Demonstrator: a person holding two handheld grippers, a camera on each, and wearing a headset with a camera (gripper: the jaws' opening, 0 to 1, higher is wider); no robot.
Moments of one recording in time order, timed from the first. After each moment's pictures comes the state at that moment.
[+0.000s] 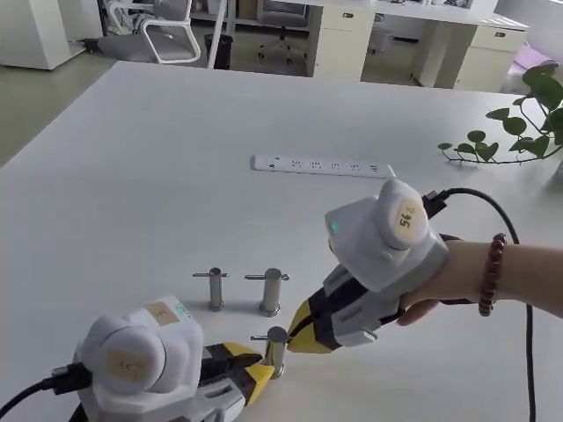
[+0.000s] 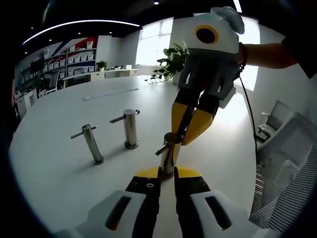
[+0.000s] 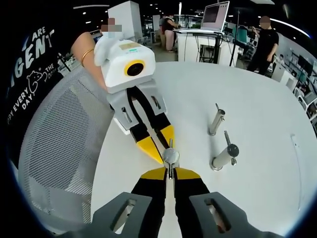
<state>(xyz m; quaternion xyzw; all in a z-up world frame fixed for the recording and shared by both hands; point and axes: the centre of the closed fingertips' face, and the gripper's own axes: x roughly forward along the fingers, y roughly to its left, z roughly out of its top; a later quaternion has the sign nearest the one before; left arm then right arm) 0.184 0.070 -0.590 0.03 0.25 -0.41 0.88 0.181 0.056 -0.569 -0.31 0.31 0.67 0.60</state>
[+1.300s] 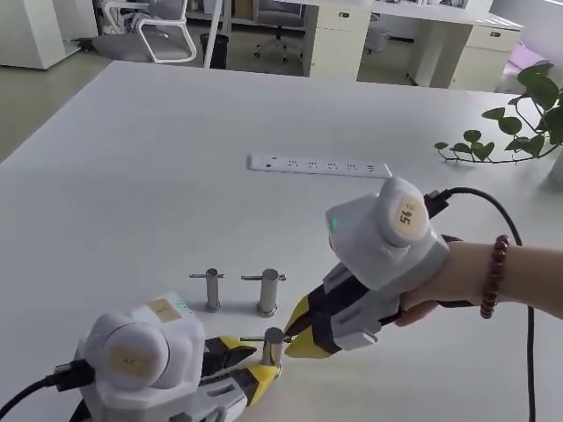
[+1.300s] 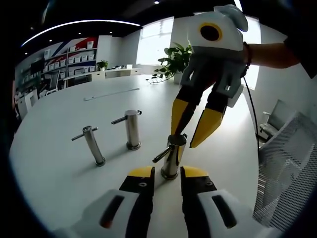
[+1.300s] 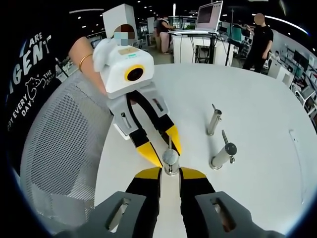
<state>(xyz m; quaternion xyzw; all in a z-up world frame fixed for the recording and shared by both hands) 0.188 0.071 -0.591 0.04 0.25 -0.41 0.88 0.181 0.055 -0.564 -0.29 0.31 0.66 0.62</state>
